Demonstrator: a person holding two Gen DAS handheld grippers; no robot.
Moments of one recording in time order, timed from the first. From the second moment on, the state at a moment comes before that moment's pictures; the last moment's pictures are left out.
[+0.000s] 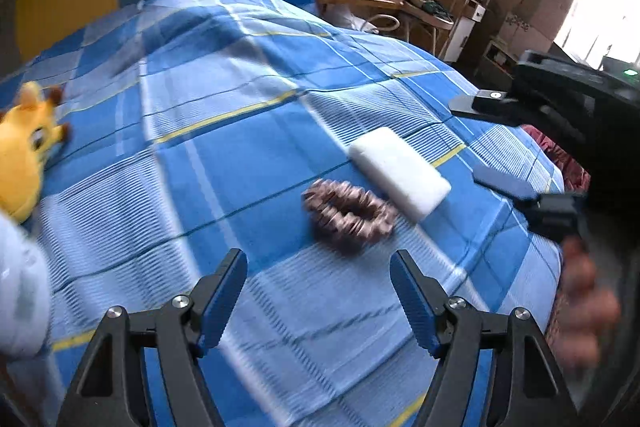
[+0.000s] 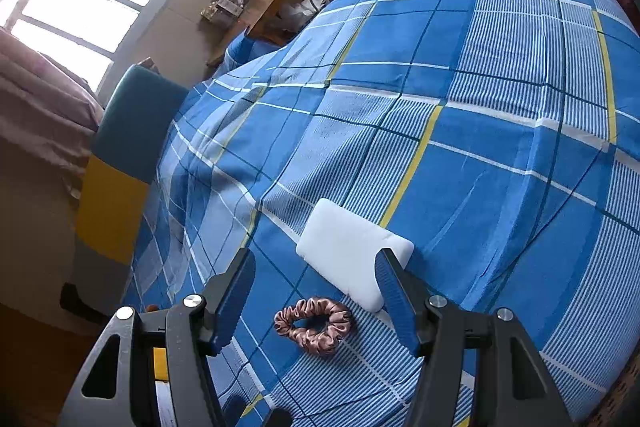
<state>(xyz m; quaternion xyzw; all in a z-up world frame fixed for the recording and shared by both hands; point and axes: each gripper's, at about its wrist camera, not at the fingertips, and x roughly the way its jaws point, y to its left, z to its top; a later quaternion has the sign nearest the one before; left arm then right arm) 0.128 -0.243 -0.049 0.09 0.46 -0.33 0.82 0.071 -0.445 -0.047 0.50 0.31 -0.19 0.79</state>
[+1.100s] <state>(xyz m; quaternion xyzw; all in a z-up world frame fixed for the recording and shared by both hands) 0.071 -0.105 -0.082 0.06 0.47 -0.29 0.83 0.090 -0.429 -0.057 0.47 0.36 -0.16 0.79</state>
